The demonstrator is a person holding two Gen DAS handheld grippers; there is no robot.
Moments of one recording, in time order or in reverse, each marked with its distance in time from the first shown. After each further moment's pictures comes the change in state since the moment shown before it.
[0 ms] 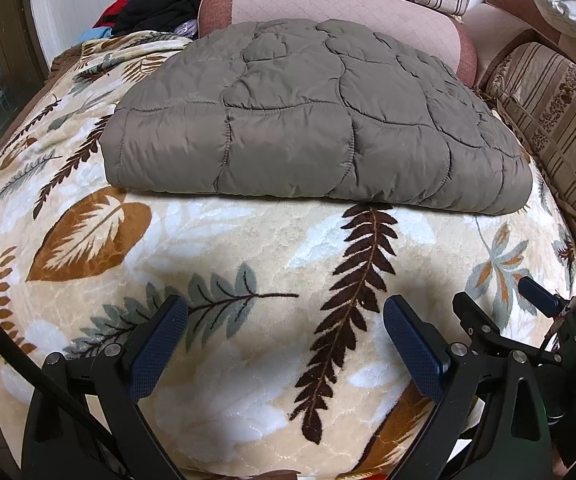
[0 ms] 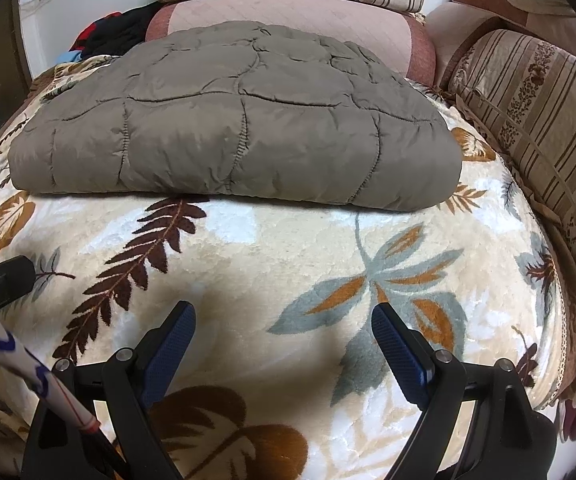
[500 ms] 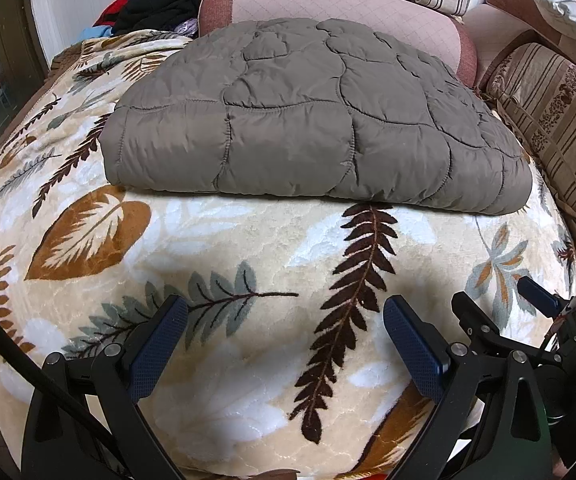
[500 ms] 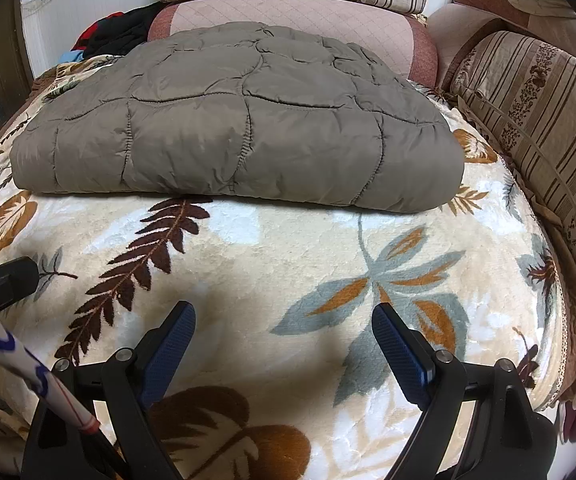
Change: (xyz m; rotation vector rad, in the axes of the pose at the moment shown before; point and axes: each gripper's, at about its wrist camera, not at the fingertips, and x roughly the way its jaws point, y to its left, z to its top) left arm 0.001 0.001 0.000 0.000 0.002 -0.006; right arm -0.001 0.001 0.001 0.000 -0.001 0.002
